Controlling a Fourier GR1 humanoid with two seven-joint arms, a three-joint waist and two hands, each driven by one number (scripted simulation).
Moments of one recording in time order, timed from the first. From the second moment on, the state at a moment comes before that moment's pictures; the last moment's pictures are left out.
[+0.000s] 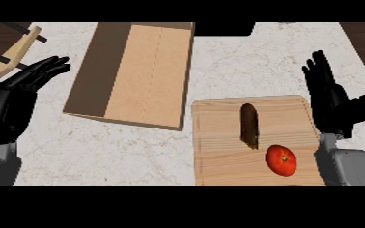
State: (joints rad) left arm -0.15 0.51 -0.02 -1.63 0.29 0.07 -0.10; right arm -0.20 -0.24 -0.04 -1.51 -0.16 -0.22 0.08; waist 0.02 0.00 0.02
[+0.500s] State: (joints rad) left arm -0.07 0.59 -0.02 -1.48 0.12 0.17 0.01; right arm -0.26 -0.54 0.27 -1.51 0.19 0.03 0.15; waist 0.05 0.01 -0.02
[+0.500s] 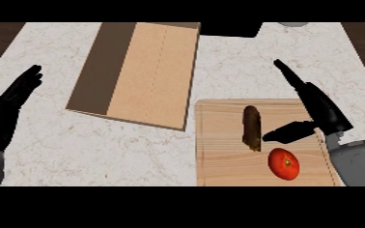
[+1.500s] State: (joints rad) left arm -0.10 0.52 -0.04 -1.33 -0.03 0.24 0.07; right arm -0.44 -0.75 0.42 -1.51 0.40 0.48 0.11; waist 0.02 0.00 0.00
